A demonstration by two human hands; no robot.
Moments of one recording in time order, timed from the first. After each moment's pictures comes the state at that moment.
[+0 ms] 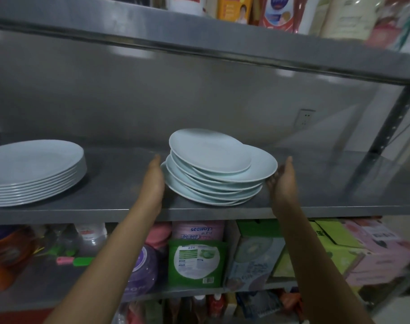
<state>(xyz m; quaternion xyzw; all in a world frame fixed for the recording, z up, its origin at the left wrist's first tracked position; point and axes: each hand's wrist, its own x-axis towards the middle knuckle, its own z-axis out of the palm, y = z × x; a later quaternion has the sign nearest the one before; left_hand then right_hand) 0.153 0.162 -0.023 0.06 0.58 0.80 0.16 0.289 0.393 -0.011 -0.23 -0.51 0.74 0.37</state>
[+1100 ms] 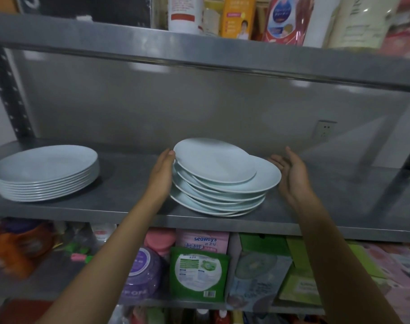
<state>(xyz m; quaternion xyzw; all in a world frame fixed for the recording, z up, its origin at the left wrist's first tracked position) 0.149 0.180 -0.007 0.16 0.66 0.74 -0.04 0.276 0.428 0.038 -0.18 -0.53 0.78 0.30</state>
